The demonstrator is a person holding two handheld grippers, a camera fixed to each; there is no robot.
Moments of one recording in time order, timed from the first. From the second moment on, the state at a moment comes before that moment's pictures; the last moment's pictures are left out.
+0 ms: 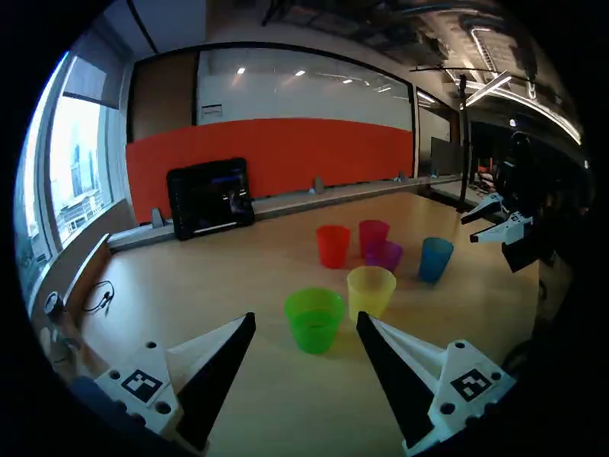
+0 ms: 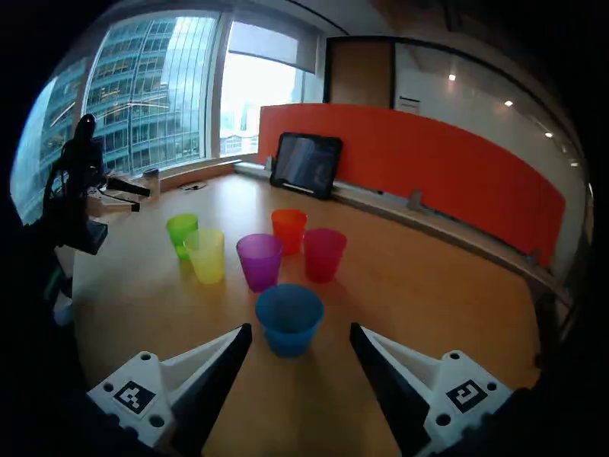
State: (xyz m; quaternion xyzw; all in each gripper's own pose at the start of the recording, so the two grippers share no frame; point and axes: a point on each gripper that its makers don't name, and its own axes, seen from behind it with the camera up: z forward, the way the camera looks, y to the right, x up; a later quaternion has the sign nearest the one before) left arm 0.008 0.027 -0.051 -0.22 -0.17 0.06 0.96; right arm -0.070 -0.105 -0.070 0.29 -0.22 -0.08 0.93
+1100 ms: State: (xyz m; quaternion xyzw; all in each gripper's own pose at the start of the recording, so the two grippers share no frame) left arm 0.072 0.009 -0.029 -0.06 -0.02 0.05 1.00; right arm -0.001 -0.045 -0.044 0.06 -0.04 -0.03 1.00
